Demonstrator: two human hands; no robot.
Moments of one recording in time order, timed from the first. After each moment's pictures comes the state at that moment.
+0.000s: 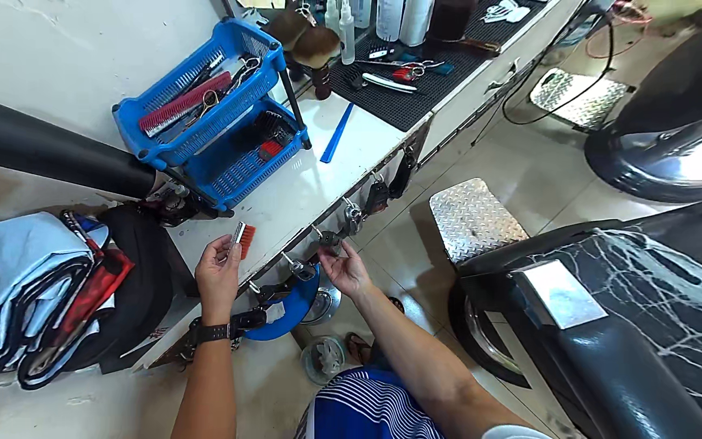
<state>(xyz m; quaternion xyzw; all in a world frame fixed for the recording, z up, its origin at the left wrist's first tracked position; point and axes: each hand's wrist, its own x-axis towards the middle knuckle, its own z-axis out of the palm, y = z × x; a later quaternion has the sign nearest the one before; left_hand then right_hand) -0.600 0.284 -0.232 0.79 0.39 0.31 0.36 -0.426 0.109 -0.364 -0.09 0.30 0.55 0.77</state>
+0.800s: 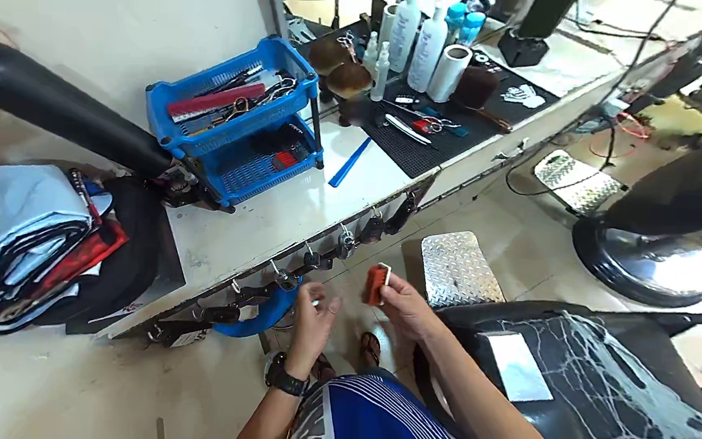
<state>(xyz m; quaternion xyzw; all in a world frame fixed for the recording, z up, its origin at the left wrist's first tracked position) -0.522 0.086 -0.269 0.68 0.41 0.20 0.58 -0.340 -0.031 -0.290 -0.40 -0.21 0.52 0.72</state>
